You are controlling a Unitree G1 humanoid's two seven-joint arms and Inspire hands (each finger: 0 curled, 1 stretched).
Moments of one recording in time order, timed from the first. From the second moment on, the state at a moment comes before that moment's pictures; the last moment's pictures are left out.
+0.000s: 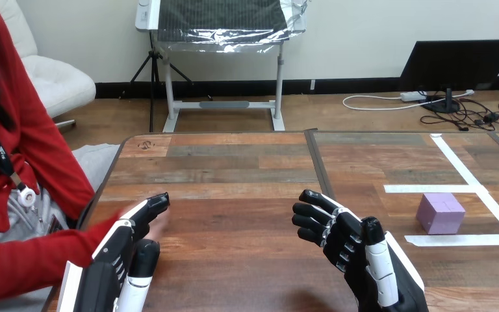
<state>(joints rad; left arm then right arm) 0.67 0.12 -0.10 -0.27 0.08 -0.58 0.06 0.23 -0.11 0.02 0.21 0.28 -0.44 0.51</state>
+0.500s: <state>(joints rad) 0.67 0.12 -0.10 -0.28 0.08 -0.58 0.06 0.23 -0.12 0.02 0.20 0.28 -0.42 0.51</state>
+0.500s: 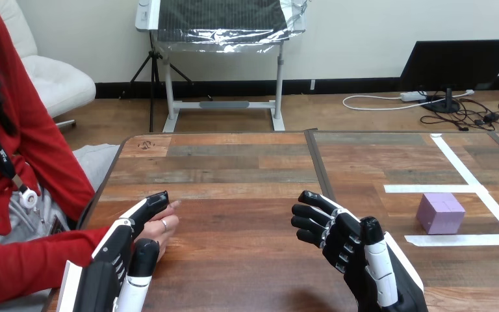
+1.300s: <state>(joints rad) 0.66 0.12 -0.10 -0.28 0.08 -0.58 0.06 0.08 -0.13 -0.01 0.37 0.22 -0.44 0.51</state>
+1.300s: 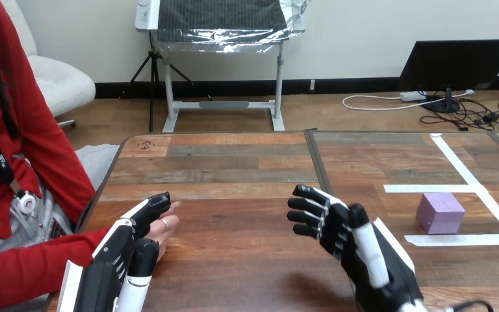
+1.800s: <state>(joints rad) 0.66 0.12 -0.10 -0.28 0.09 -0.58 0.06 -0.12 -0.20 -0.01 0.60 0.11 -0.47 0.45</state>
